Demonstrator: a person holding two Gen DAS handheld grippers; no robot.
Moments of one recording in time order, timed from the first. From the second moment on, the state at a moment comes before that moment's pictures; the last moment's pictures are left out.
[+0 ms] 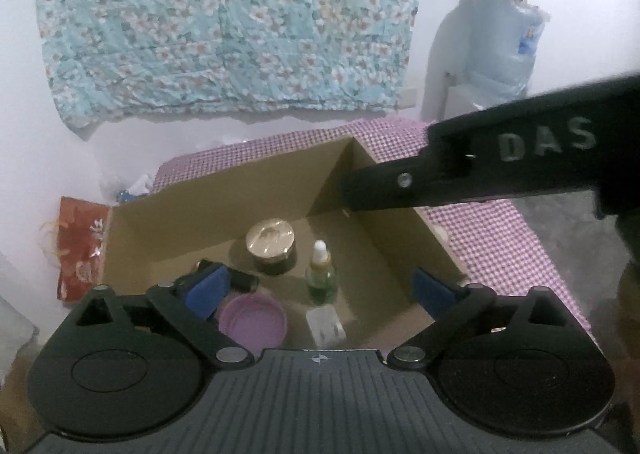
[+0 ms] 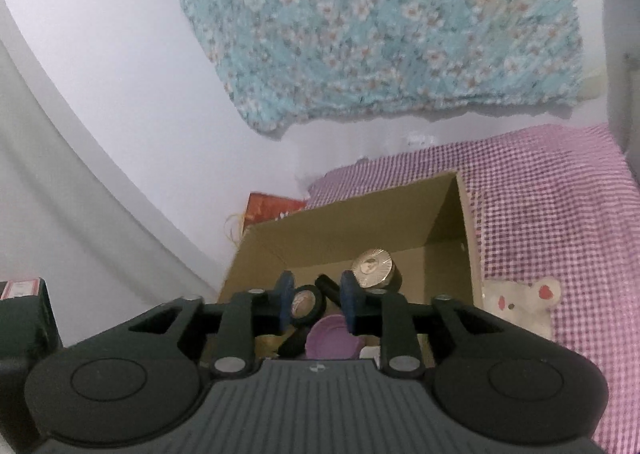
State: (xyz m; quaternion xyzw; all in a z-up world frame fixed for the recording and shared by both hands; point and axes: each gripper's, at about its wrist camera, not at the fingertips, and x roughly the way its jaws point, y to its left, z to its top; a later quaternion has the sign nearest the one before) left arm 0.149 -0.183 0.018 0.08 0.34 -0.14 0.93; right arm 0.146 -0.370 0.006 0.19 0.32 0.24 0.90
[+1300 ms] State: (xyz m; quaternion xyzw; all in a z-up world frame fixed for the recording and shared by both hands) left arm 0.086 -0.018 -0.034 -0.06 0.42 -0.05 0.90; right arm 0.056 -0.248 -0.025 0.13 0.39 0.21 0.88
